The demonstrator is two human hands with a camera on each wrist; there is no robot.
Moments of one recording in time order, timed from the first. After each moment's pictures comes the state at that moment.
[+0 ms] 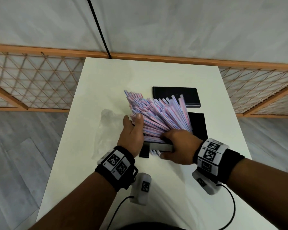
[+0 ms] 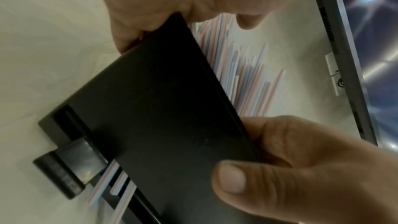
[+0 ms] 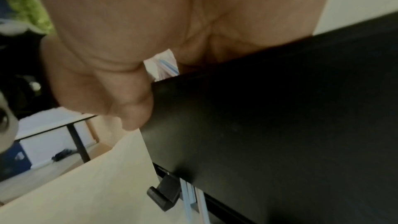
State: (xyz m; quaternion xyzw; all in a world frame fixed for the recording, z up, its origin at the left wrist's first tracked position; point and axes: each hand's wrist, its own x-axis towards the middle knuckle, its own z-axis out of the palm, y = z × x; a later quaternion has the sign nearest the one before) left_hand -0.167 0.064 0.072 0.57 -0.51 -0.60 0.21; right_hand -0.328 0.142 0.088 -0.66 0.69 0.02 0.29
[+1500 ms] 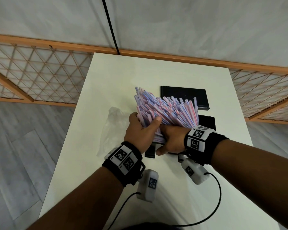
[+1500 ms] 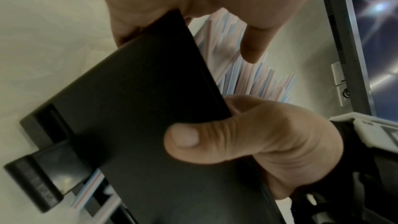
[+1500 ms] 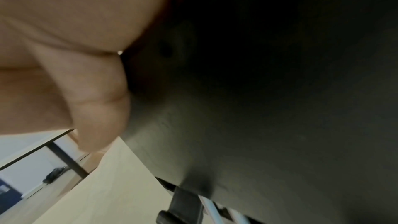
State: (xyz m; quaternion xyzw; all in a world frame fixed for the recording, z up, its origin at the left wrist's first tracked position) left_hand -0.170 0.050 0.049 0.54 -0.50 -0.60 0.31; right_hand -0.309 0.086 0.097 -0.62 0.66 0.06 0.43
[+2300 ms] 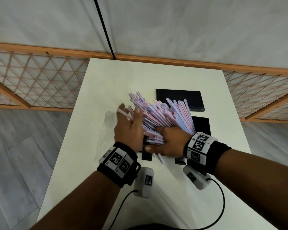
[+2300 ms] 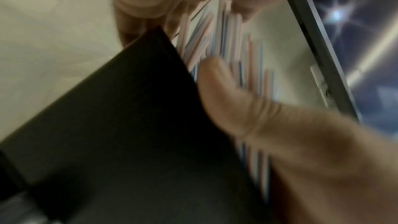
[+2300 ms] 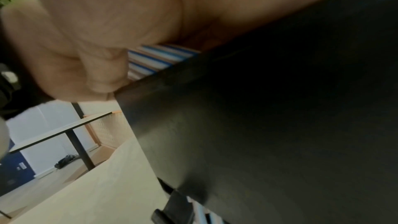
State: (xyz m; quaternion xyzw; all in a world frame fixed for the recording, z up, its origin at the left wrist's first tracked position) left_hand -0.168 0.047 0.080 0.56 -0.50 -0.54 0.38; right_hand -0.312 0.103 0.089 -0.64 0.69 -0.01 0.34
